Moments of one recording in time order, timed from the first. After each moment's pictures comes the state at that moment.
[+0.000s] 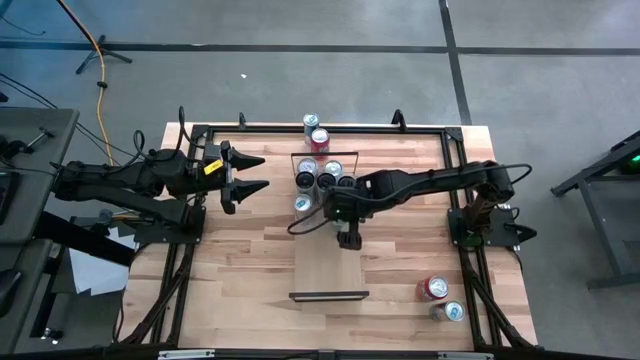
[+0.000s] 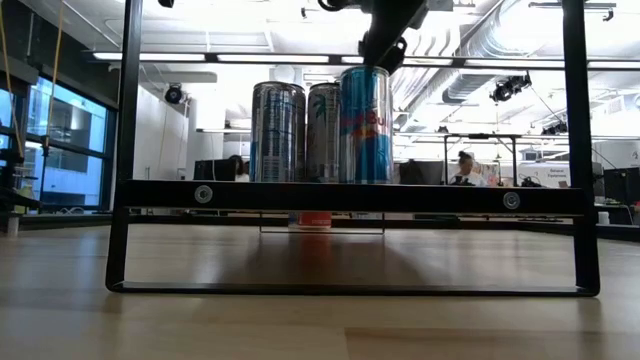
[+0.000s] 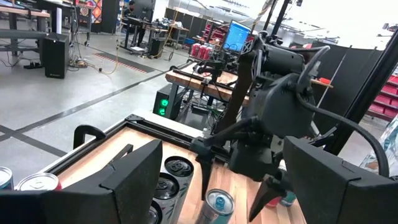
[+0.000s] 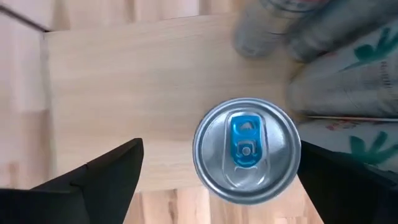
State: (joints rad) left arm -0.09 0.74 0.82 -0.09 -0.31 -0.28; right arm 0.10 1.81 1.69 -1.06 0.03 0.15
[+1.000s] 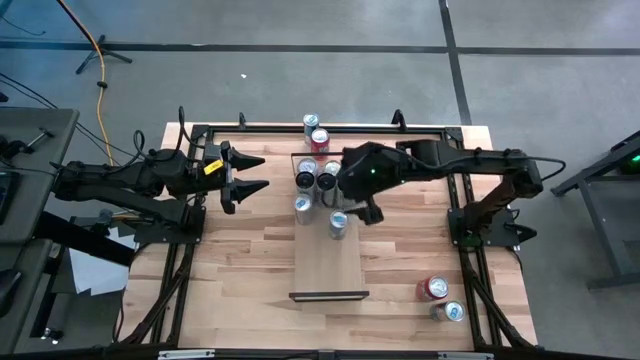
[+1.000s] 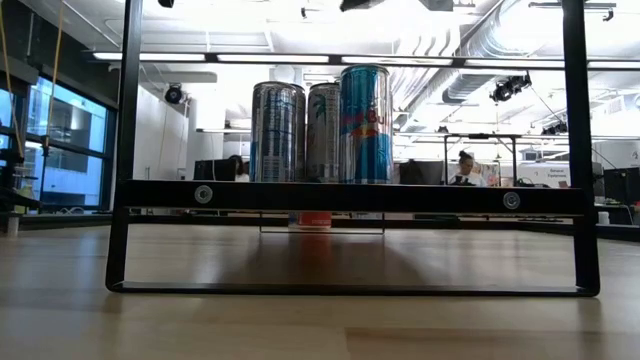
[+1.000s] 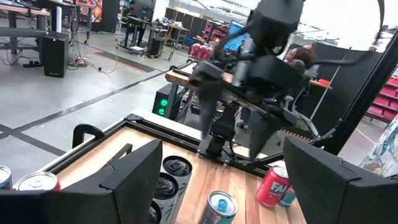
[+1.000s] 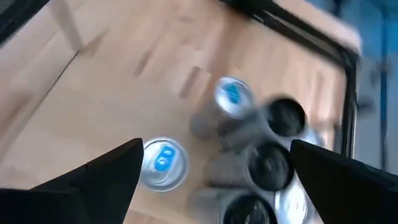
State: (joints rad) left arm -0.09 0.74 0.82 -0.09 -0.31 -0.29; right arm 0.02 1.57 1.69 -0.92 -0.03 -0.42
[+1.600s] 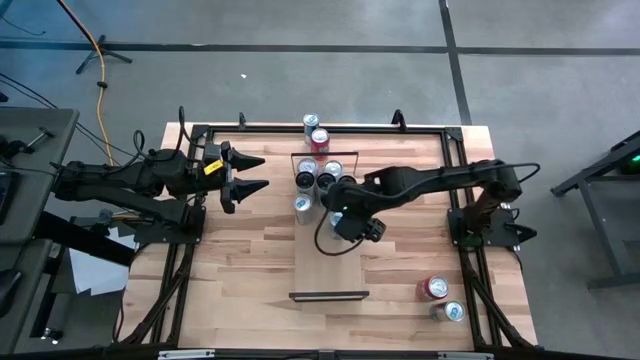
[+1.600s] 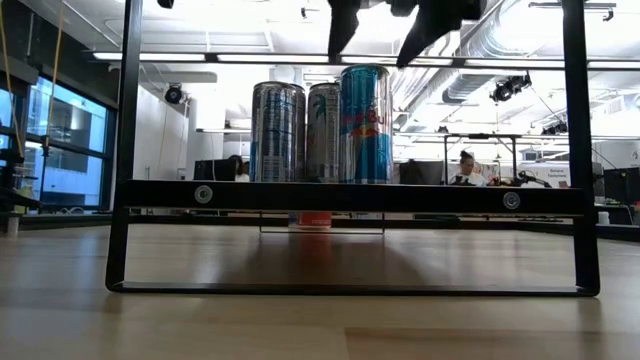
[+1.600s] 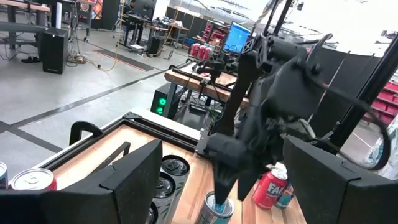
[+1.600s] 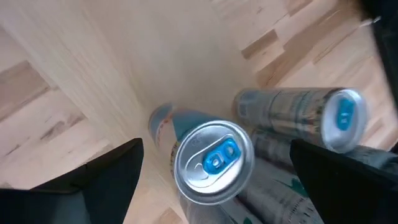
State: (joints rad) left arm -0.09 0.74 0.82 -0.09 -0.31 -0.31; right arm 0.12 1.75 1.69 -1.03 0.02 -0.93
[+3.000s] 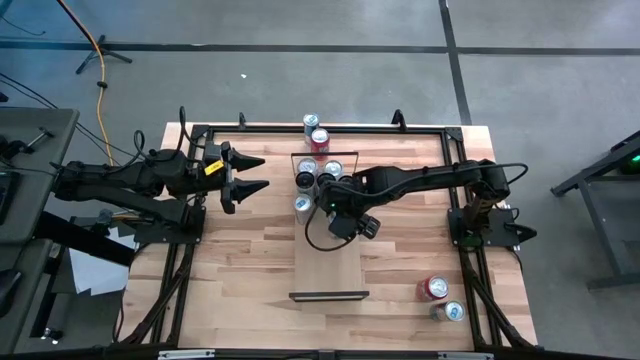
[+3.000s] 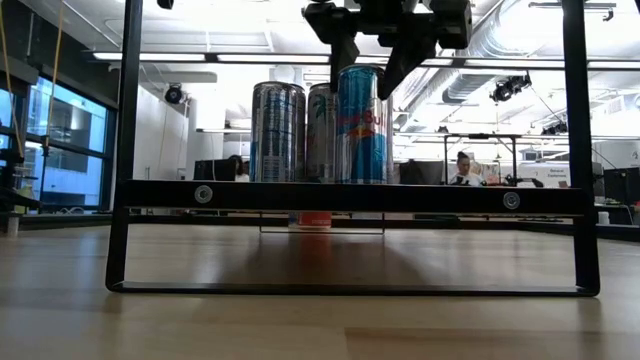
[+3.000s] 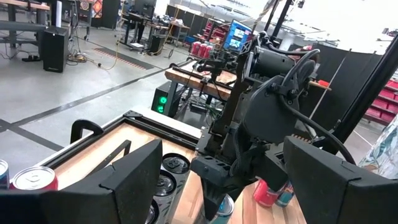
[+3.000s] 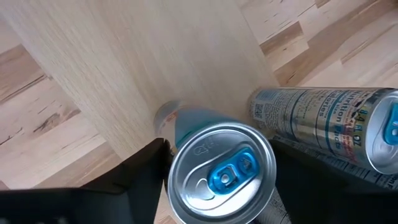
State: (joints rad) left arm -0.09 0.74 0.82 -0.09 -0.31 -0.31; right arm 0.07 1.83 1.69 -1.02 -0.03 -1.00
